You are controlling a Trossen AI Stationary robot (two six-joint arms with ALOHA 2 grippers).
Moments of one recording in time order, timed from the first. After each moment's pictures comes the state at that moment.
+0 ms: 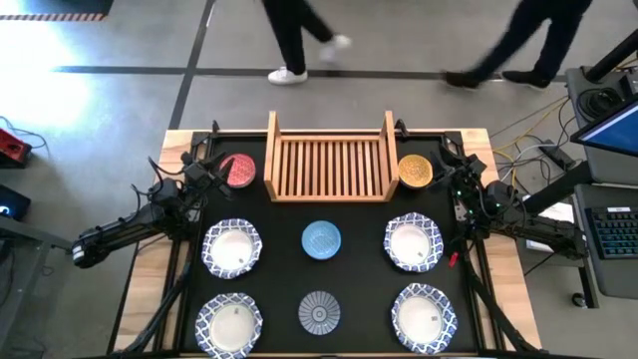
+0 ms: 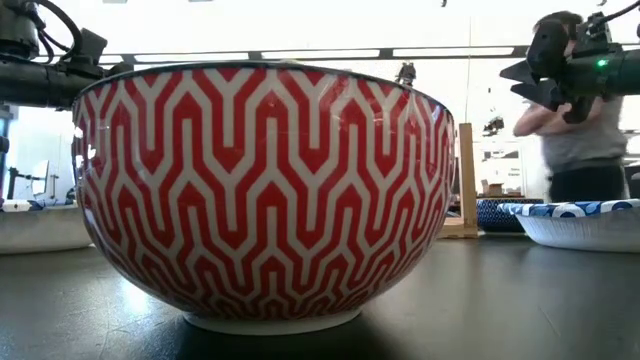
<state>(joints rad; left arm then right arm) 0.40 0.01 0.03 0.18 -0.46 0.17 -0.31 0.06 0.01 0.40 0.60 0.10</state>
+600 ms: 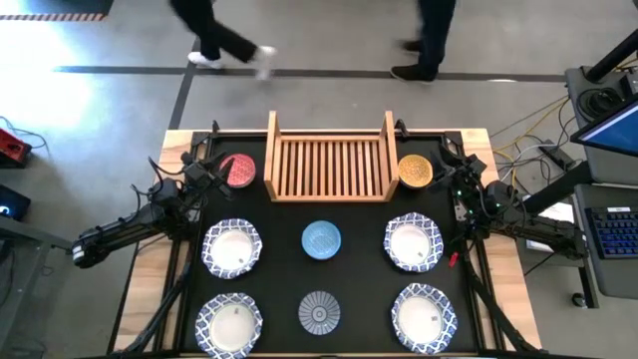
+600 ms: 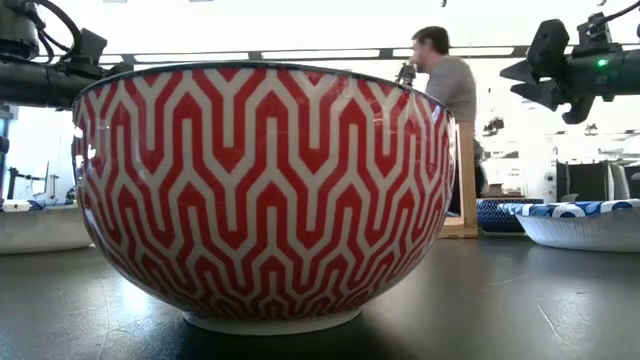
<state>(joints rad) 0.40 0.01 0.03 0.18 -0.46 0.17 -0.31 0.06 0.01 0.40 0.60 0.13</state>
